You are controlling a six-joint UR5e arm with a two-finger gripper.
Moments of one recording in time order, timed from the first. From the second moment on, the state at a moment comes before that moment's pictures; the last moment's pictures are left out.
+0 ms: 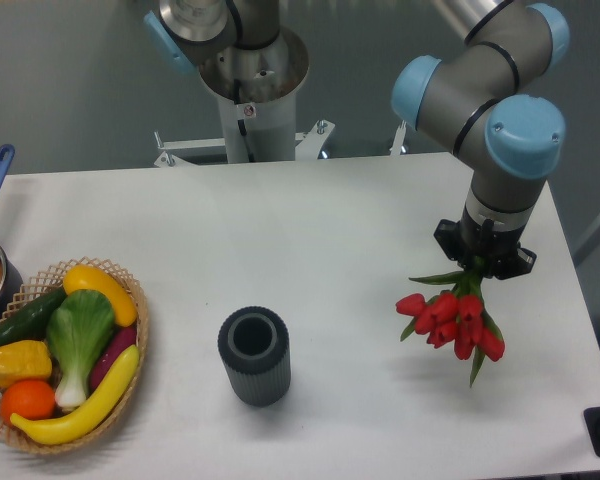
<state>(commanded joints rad) 2.71 -1.99 -1.46 -1.17 1.59 1.22</state>
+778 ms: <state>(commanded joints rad) 2.67 -1.95 -1.44 -1.13 1.28 1.18</state>
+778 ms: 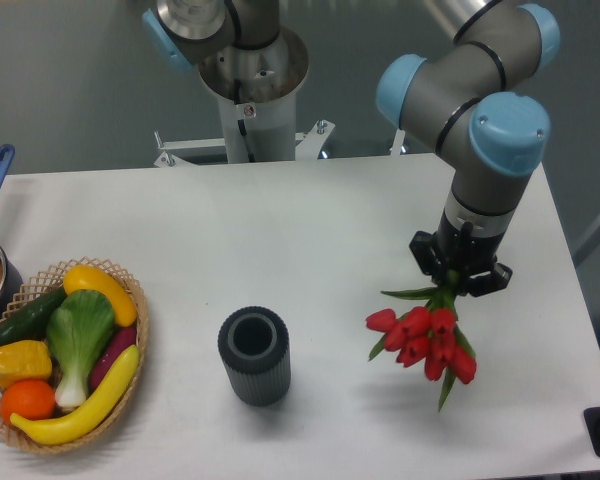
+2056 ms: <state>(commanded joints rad) 2.65 -1.84 -1.44 -0.84 0.48 0.77</state>
